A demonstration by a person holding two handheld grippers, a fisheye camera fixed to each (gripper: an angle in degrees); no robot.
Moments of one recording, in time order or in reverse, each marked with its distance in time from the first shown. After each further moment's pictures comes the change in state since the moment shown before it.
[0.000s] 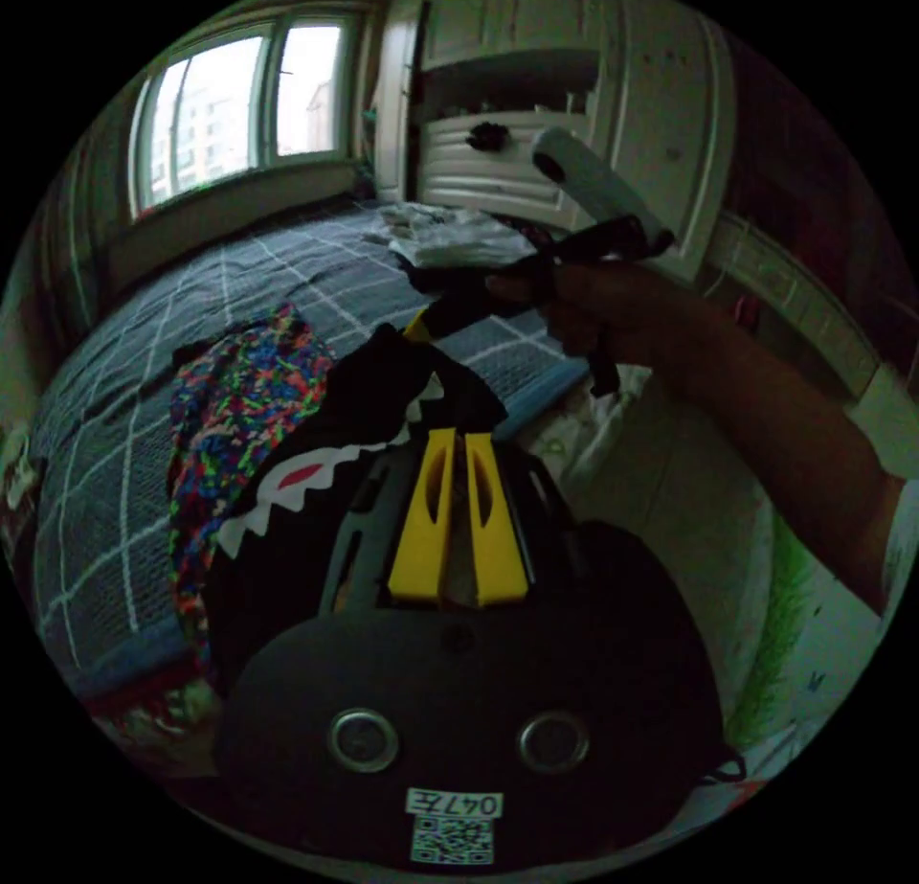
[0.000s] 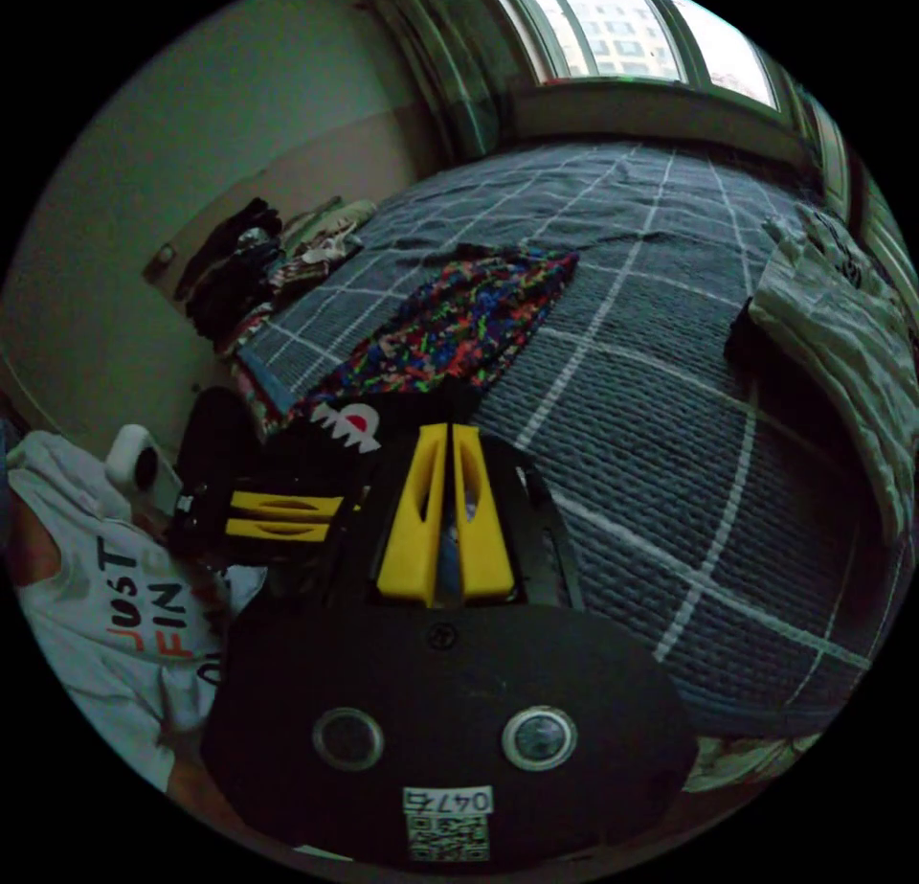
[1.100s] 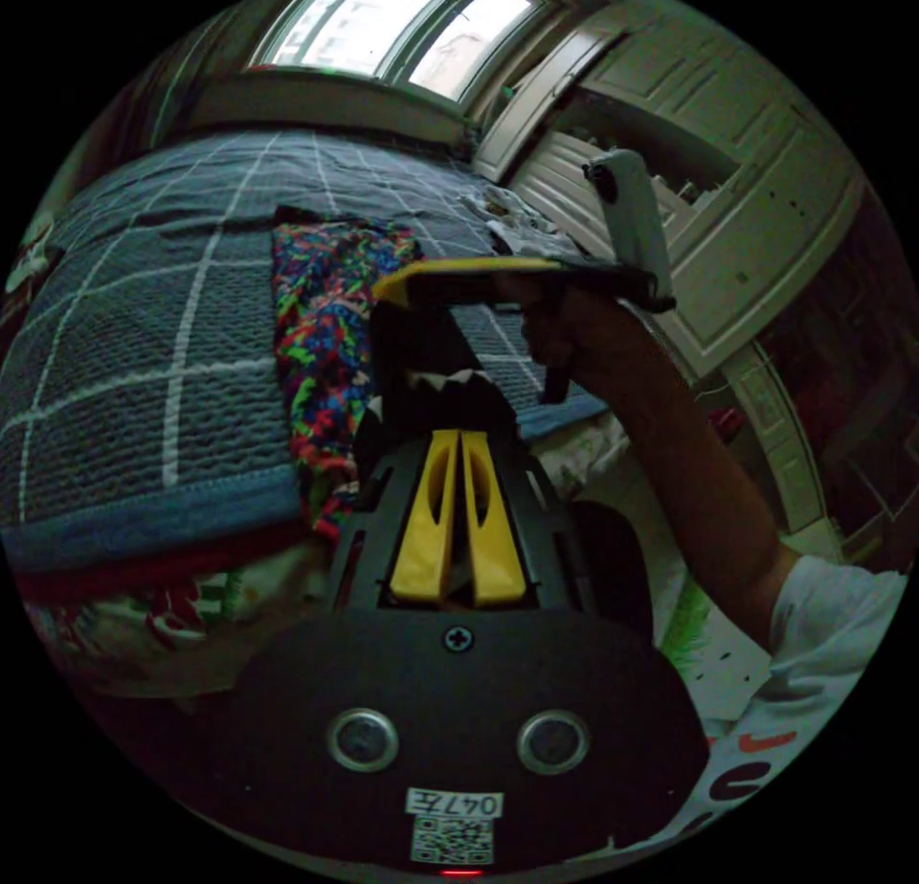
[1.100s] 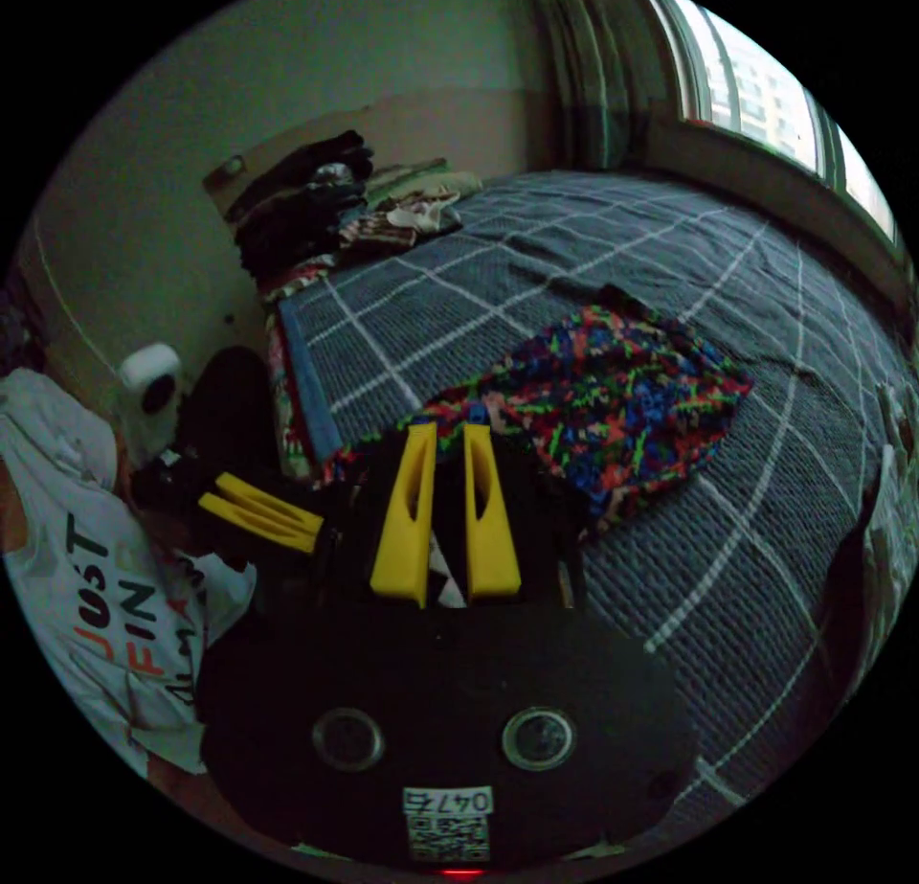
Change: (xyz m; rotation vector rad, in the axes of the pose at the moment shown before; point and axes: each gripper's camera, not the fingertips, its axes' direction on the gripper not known) left arm -0.152 0.137 -0.052 -0.028 0.162 -0.418; right arm -0.144 -0.019 0.111 -0.030 -0.063 -0.303
